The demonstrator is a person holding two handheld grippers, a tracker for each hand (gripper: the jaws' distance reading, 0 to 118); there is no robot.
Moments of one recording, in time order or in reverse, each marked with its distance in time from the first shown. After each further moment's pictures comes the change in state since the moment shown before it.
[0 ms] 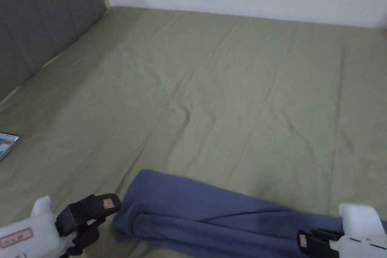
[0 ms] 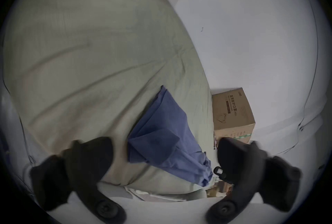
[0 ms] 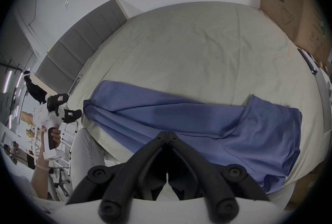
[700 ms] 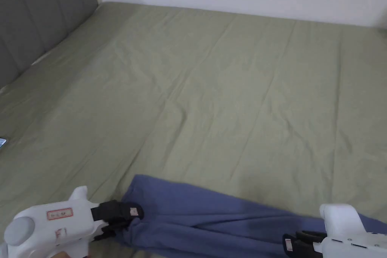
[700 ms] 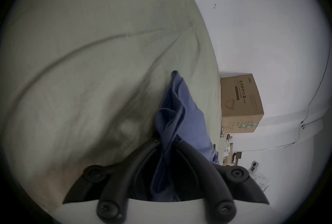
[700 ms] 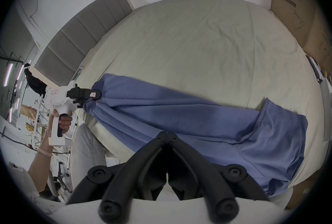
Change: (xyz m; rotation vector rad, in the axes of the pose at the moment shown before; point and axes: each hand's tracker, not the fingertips) left arm -0.003 0.028 -0.065 -0.159 0.076 -0.038; right arm -0.014 0.006 -0.017 -0.050 0.010 0.035
